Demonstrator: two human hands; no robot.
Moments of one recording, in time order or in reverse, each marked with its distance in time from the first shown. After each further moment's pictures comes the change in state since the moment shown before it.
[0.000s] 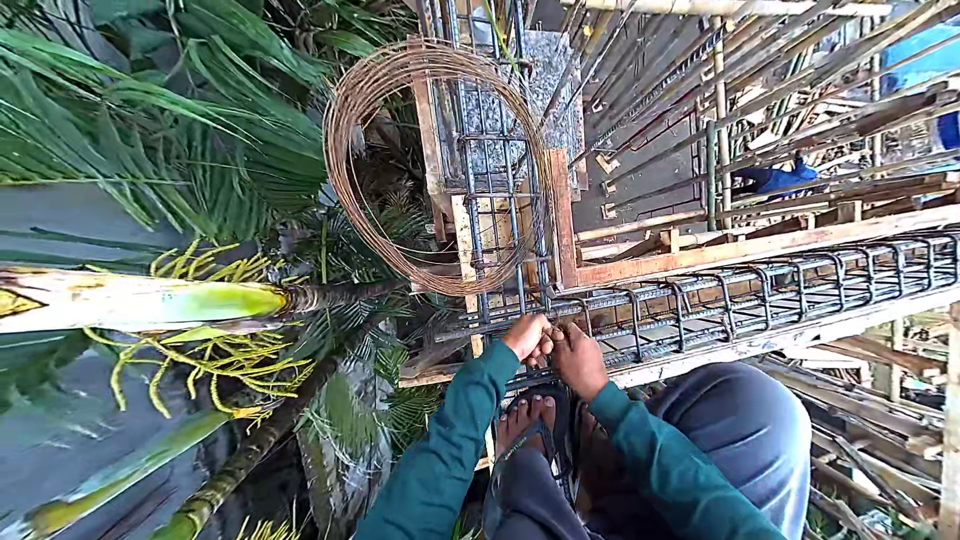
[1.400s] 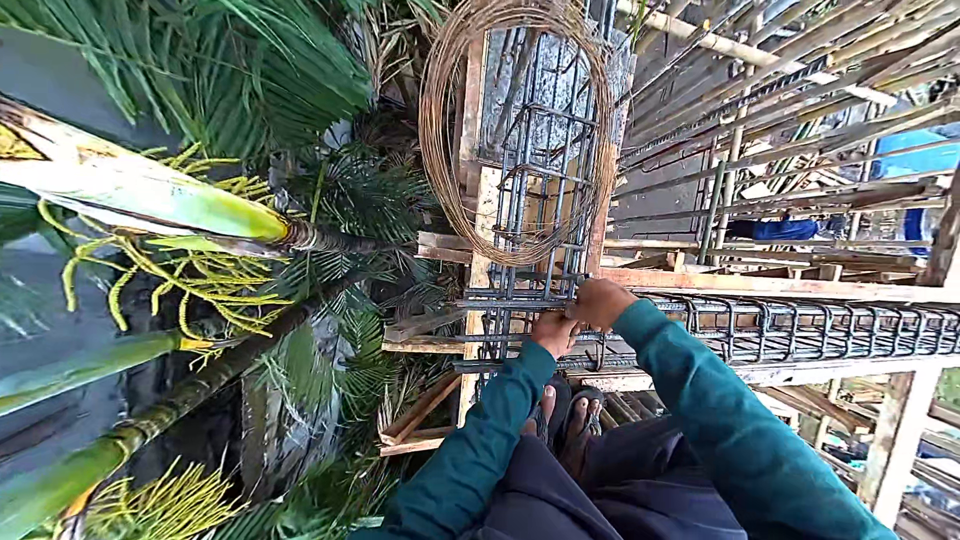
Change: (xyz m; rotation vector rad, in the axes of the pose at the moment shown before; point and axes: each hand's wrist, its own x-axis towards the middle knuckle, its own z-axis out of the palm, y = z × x) left_hand 0.015 -0.039 0.030 -0.460 0.071 0.199; right_hand 0.039 -0.082 -0.048 -0.668 -0.298 -0.005
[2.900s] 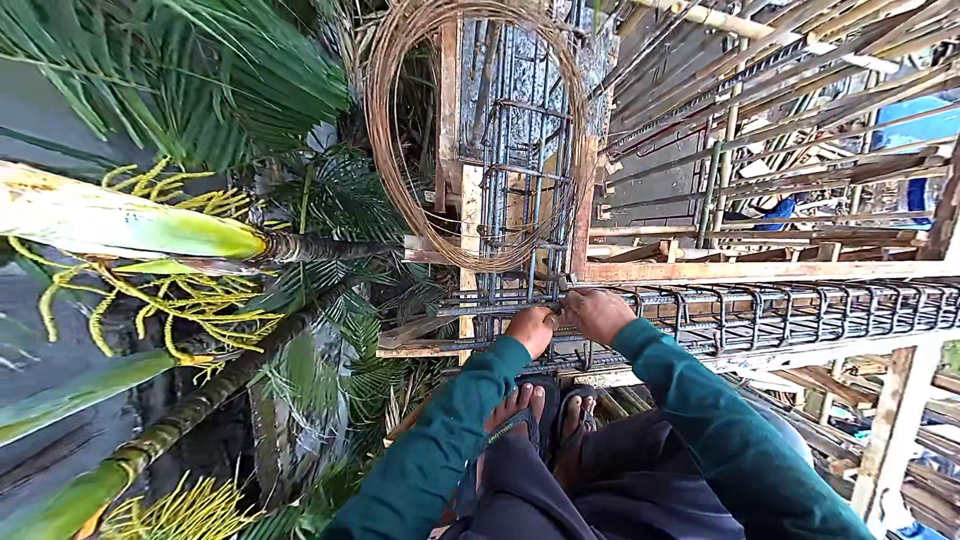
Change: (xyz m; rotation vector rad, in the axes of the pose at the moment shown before) left_hand -0.002 0.036 -0.019 0.926 -0.098 0.109; right_hand 0.016 0.056 0.023 -0.208 0.164 -0.353
